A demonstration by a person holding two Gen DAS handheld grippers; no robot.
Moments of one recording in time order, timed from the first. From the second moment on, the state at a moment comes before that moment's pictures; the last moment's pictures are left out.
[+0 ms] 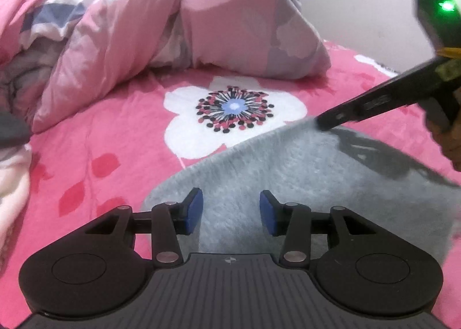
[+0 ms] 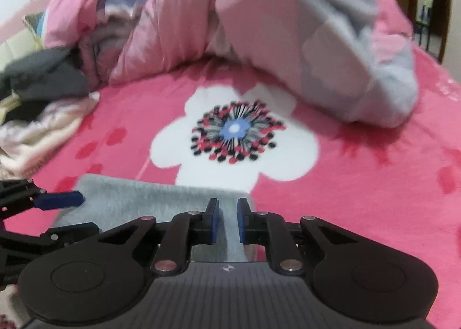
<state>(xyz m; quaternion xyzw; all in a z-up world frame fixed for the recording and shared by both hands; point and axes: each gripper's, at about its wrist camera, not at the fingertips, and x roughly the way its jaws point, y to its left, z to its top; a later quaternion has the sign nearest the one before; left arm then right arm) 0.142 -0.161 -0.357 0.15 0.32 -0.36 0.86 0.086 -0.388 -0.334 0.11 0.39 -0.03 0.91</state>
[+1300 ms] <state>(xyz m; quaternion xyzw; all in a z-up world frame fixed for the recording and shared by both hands) 0.119 -0.149 -0.317 0.14 0.37 -0.37 0.84 0.057 -0.346 -0.295 0.12 0.44 -0.11 0.88</state>
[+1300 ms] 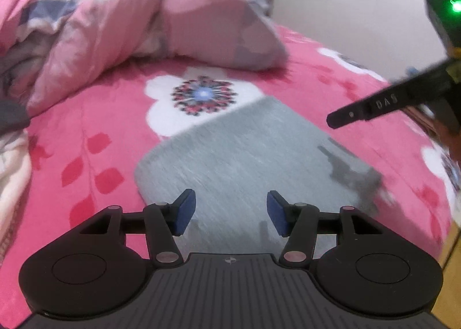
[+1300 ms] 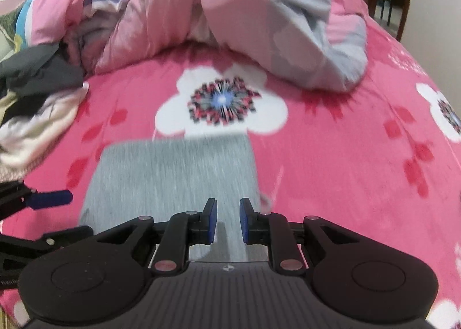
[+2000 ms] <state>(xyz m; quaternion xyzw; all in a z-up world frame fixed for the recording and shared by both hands) 0.183 -0.199 -0.347 0.14 0.49 -0.26 0.82 0.128 -0.391 -0.353 0.19 0.47 -0.15 0.85</state>
